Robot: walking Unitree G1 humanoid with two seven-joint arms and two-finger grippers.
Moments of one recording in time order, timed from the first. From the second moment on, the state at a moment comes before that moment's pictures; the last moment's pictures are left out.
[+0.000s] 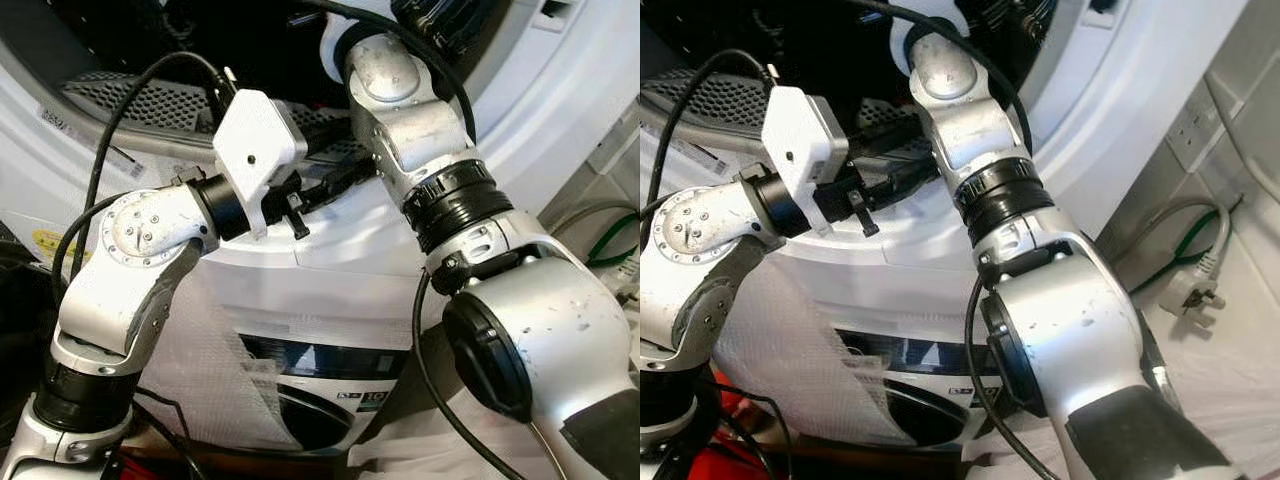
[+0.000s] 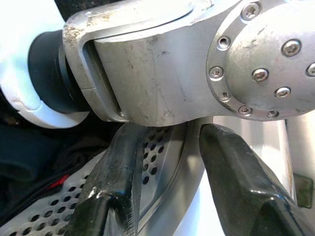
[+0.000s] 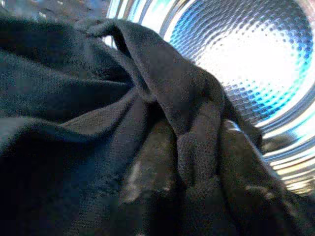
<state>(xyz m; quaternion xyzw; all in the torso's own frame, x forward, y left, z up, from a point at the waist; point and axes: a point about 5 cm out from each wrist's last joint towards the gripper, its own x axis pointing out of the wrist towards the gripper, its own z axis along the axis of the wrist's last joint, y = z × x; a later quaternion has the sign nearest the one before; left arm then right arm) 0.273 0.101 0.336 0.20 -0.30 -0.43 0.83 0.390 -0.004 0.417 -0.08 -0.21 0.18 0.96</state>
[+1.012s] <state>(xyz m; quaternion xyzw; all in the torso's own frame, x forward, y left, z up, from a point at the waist) 0.271 0.107 0.345 0.21 -0.32 -0.41 0.83 0.331 -0.111 0.383 -0.17 -0.24 0.33 0.90</state>
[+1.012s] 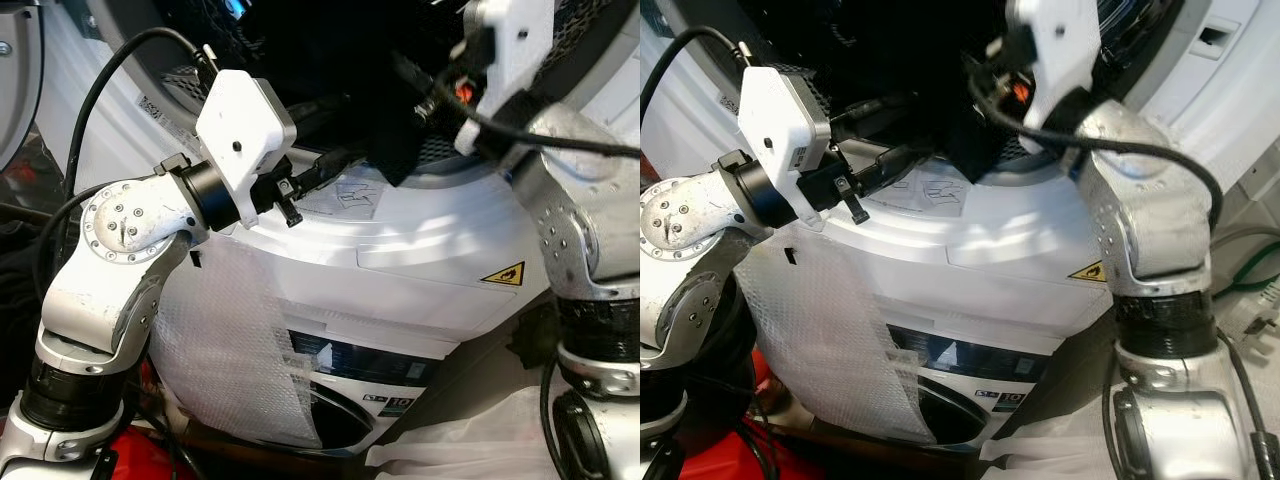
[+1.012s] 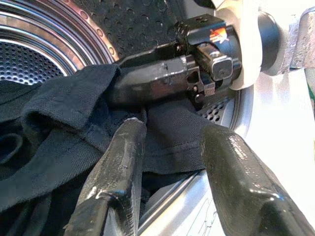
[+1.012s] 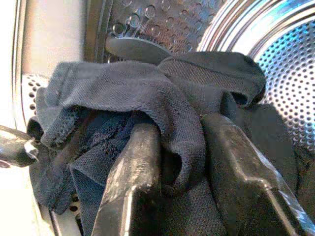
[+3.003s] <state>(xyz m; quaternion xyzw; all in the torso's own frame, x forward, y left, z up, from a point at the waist) 0.363 0.042 0.467 0.34 -0.35 -0.38 0.78 0.222 -0.140 0.342 -0.04 -0.28 0.37 0.88</state>
